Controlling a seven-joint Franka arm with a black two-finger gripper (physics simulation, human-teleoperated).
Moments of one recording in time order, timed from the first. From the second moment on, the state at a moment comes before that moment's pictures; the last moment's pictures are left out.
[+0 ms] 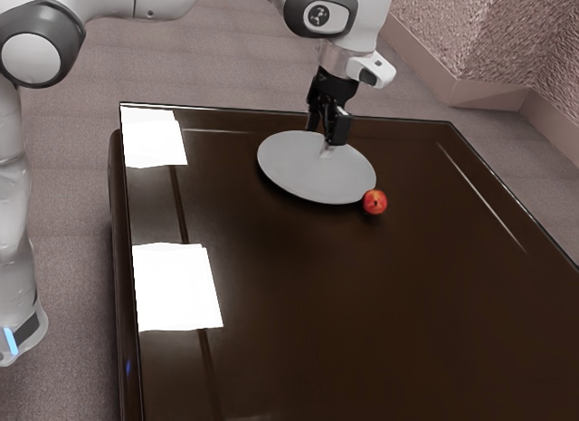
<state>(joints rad) 0.00 0.00 0.00 -1.57 0.00 1.56 0.00</state>
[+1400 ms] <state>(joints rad) 0.15 0.66 -0.07 -1.02 -0.03 1.78 0.91</state>
